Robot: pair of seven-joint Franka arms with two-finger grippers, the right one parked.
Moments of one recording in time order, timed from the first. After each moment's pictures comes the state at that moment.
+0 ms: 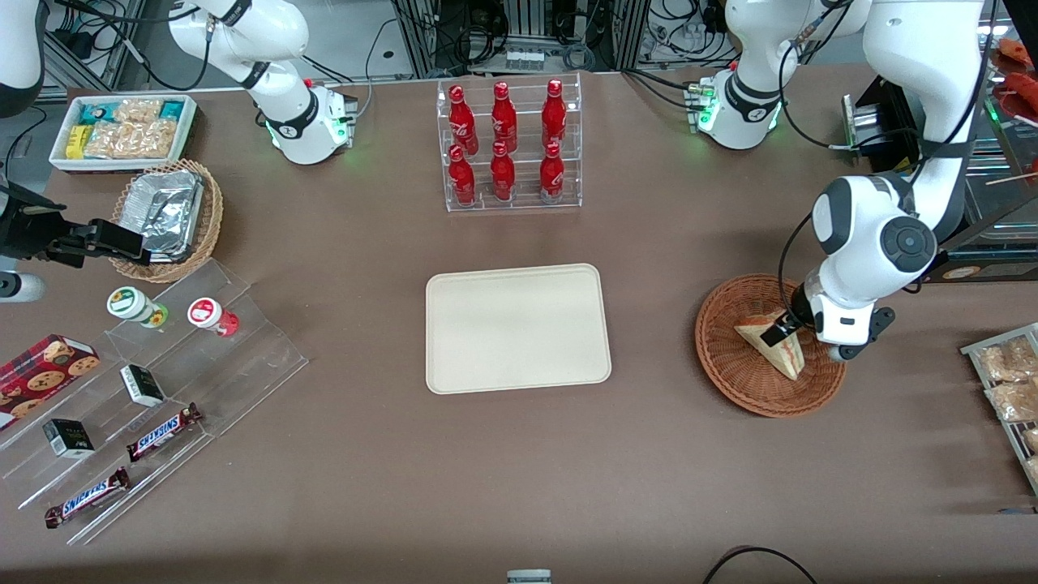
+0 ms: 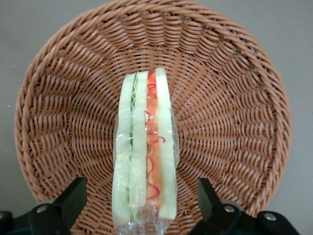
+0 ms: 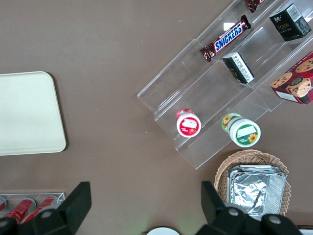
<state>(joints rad) -0.07 0.25 0.00 -2.19 -0.05 2.42 -0.70</state>
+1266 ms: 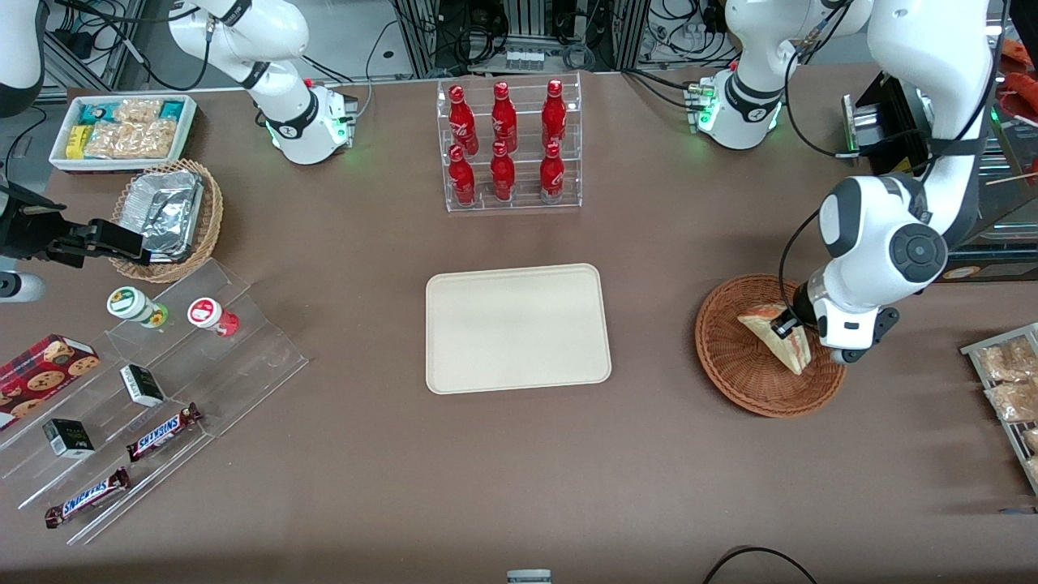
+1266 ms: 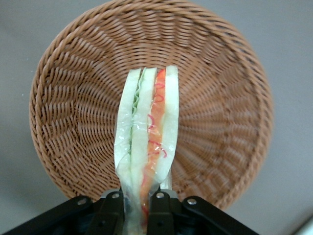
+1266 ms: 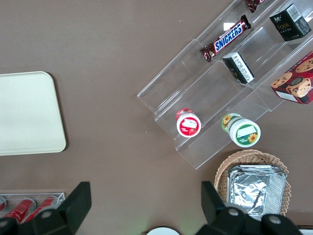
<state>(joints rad) -0.07 0.22 -0.02 -2.08 -0.05 2.22 -0.69</state>
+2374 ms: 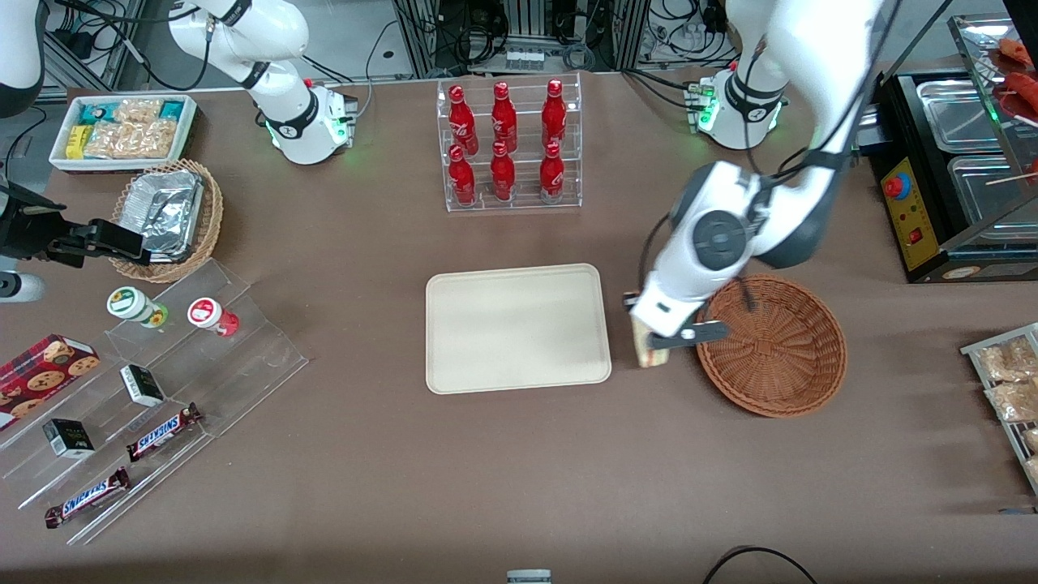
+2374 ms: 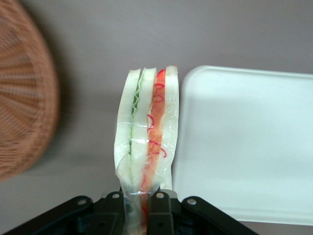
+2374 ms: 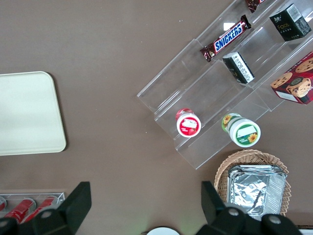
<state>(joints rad) -0.39 0.40 -0.15 -1.78 -0.03 2.08 -0.65</state>
